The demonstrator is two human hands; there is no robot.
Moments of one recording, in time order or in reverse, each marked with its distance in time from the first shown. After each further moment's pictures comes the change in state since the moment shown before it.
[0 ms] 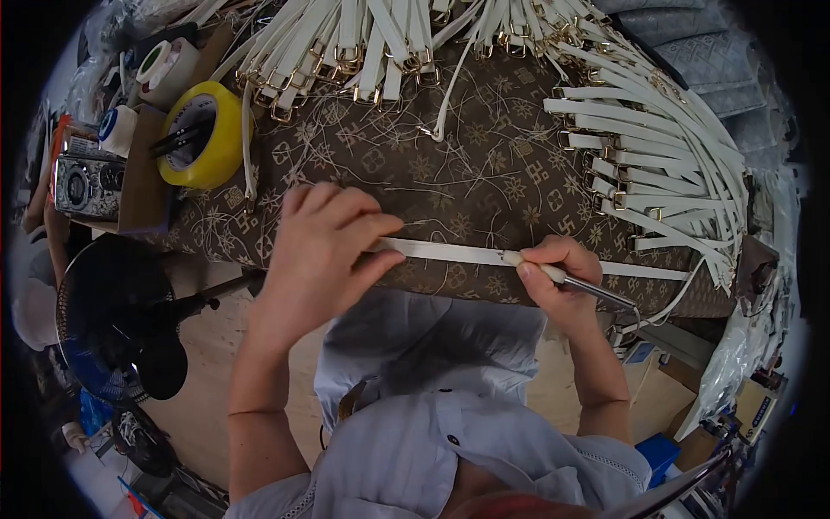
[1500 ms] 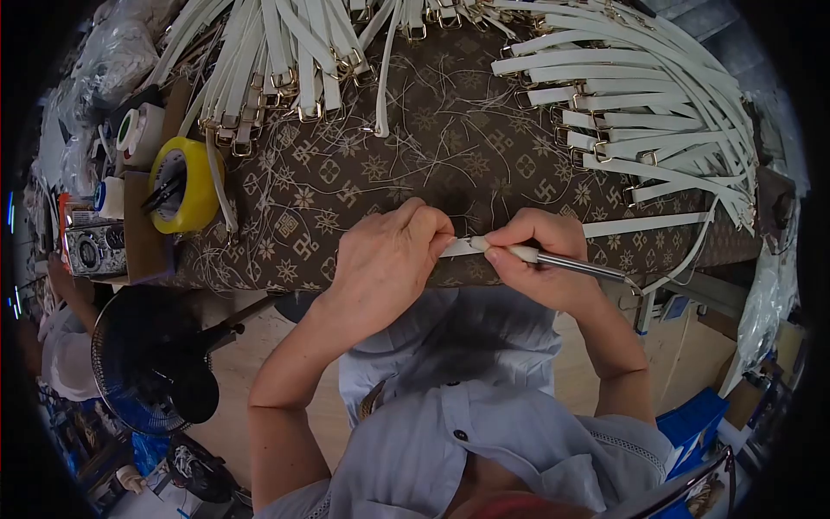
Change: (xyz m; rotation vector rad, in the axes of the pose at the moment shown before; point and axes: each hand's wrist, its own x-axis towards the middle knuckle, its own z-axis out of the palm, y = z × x) left_hand 0.027 0.043 0.054 -0.070 -0.215 0.012; right_hand 0.002 -0.003 -0.001 -0.045 -0.043 -0.048
